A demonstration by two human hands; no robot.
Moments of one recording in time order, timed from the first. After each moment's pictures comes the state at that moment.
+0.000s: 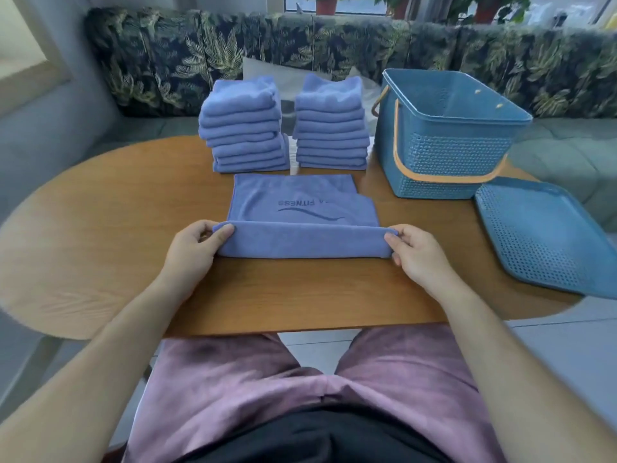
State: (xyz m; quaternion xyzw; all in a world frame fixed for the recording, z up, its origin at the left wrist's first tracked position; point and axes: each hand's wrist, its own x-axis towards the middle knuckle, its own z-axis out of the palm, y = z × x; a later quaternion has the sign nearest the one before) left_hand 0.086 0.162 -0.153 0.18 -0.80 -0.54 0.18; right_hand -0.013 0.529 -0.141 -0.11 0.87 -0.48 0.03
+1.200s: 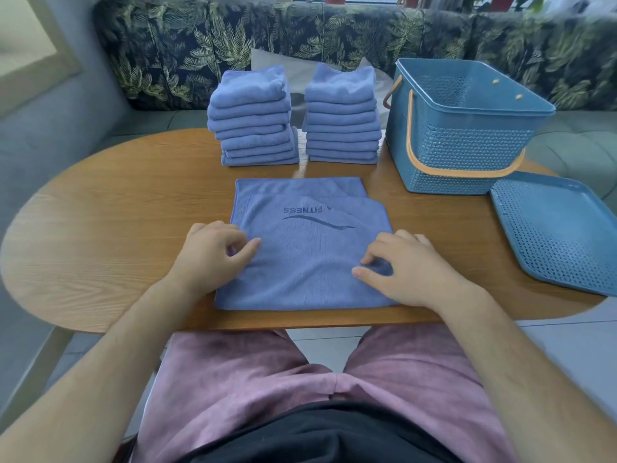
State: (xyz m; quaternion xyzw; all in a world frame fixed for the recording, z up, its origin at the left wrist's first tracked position) left_hand 0.092 0.162 -0.153 0.00 -0.96 -0.18 0.19; right_hand 0.019 0.502 -0.124 -0.30 0.95 -0.07 0.01
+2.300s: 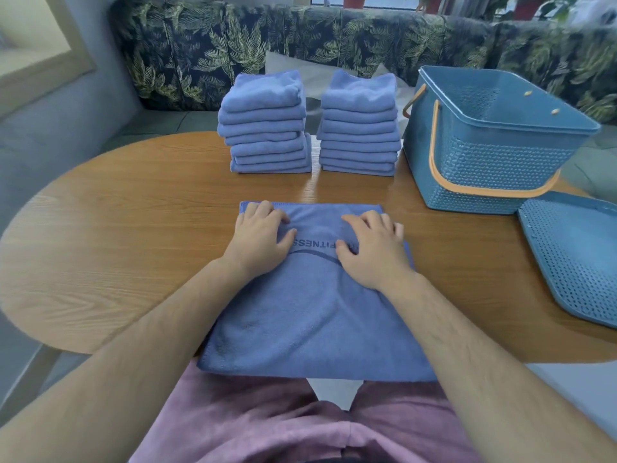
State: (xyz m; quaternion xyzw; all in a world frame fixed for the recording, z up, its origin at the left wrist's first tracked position) left_hand 0.010 0.191 -0.167 0.03 -0.97 -0.16 0.18; right_hand -0.047 0.419 -0.166 -0.25 0.95 -0.13 -0.10
